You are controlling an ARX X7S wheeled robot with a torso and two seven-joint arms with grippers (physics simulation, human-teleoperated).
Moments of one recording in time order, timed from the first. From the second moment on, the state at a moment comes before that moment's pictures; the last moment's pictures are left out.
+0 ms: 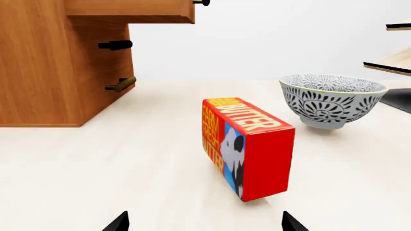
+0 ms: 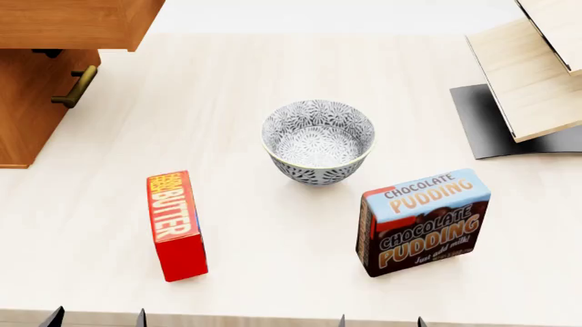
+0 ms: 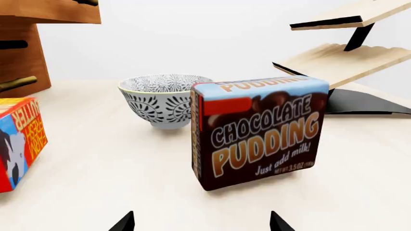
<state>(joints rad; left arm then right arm) 0.00 0.00 0.00 0.00 0.00 0.00 0.00 0.00 0.00 0.00 0.00 0.00 0.00 0.00</state>
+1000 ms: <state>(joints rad) 0.03 -0.09 0.12 0.14 -0.07 -0.04 -0.09 -0.03 0.09 -0.09 -0.16 0.07 0.05 0.13</state>
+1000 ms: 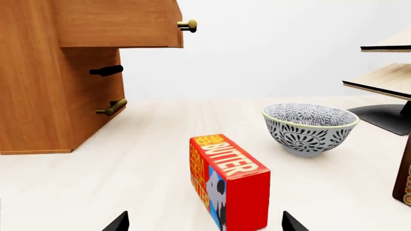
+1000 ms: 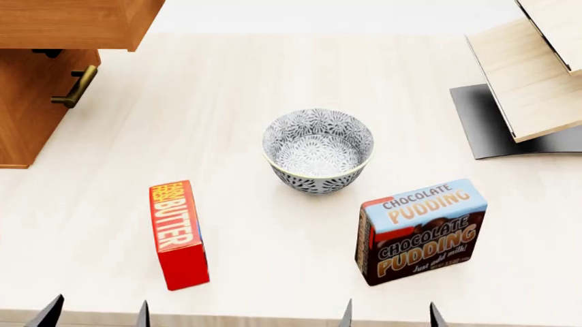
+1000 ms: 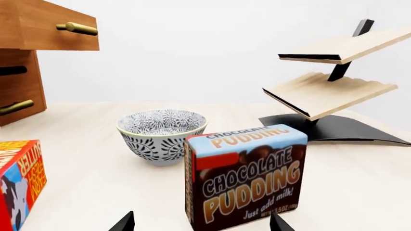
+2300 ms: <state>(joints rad) 0.00 -0.21 0.14 0.92 -0.13 -0.49 -0.22 0.13 0.19 -0.20 -1.03 0.04 0.66 0.22</state>
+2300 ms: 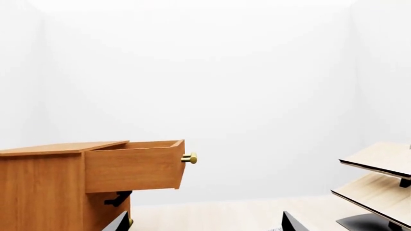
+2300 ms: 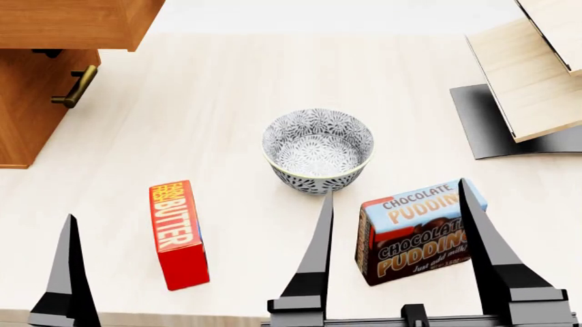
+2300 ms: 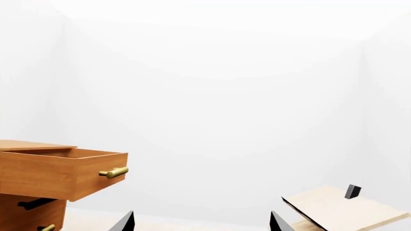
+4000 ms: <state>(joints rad) -0.62 -0.09 0.38 0.46 -0.15 -0.65 -0.18 0.22 0.45 -0.31 -1.04 0.33 0.59 0.54</state>
